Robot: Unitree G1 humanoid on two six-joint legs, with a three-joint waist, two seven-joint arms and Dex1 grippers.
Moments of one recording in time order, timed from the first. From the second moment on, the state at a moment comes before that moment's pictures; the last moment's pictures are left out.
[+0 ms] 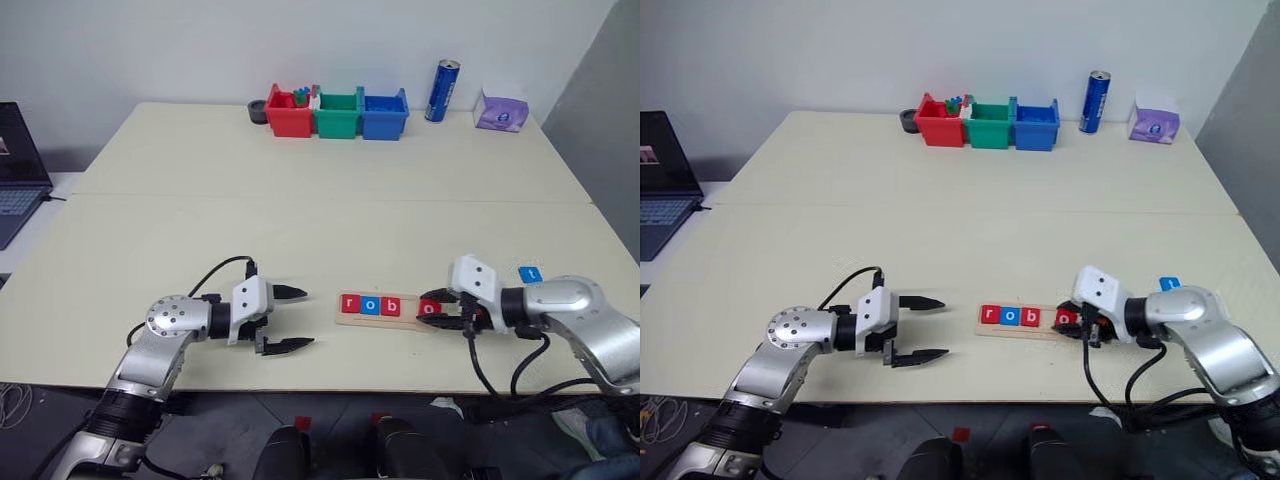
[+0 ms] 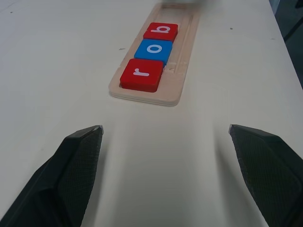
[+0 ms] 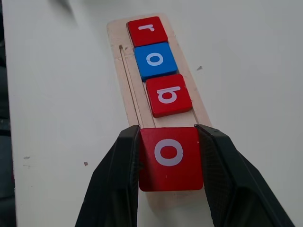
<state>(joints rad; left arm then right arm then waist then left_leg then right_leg) -0.23 0.65 -0.12 0.06 -0.23 -0.01 -1.20 -0.32 -0.86 0.22 -0.34 0.25 0.61 1.00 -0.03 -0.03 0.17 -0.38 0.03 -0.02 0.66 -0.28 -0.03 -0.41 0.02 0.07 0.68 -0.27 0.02</state>
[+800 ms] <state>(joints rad) -0.18 0.65 -0.11 0.05 -0.23 -0.01 -1.17 -0.46 -0.78 0.34 -0.15 0.16 0.53 1.09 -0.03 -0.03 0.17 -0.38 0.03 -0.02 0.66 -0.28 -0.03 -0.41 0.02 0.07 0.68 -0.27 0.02</state>
